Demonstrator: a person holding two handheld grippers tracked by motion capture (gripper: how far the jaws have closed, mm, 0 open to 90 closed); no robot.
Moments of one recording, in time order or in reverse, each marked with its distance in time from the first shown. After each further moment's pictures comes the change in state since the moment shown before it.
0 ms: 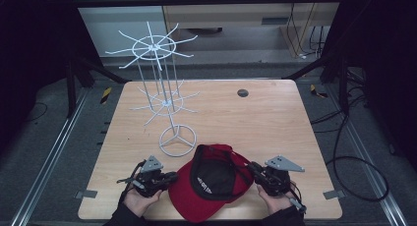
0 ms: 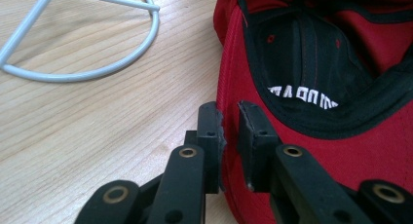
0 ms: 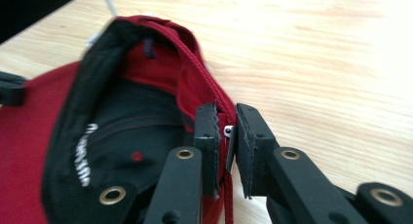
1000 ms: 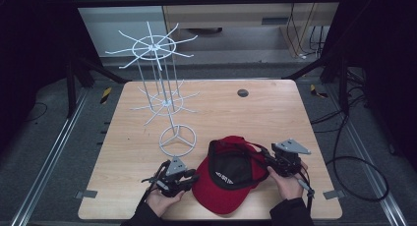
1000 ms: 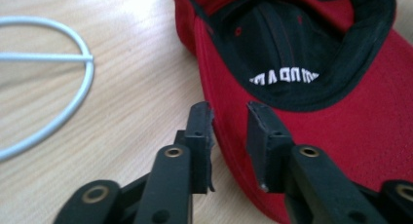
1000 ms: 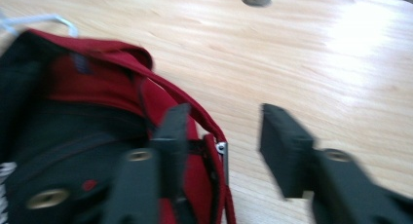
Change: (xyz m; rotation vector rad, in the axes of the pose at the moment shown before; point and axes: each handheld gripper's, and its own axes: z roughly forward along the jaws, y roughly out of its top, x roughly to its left) left arm -0.041 0.021 0.040 -0.056 -0.002 0.117; right arm -0.056 0.020 0.020 -0.017 -0.187 -0.086
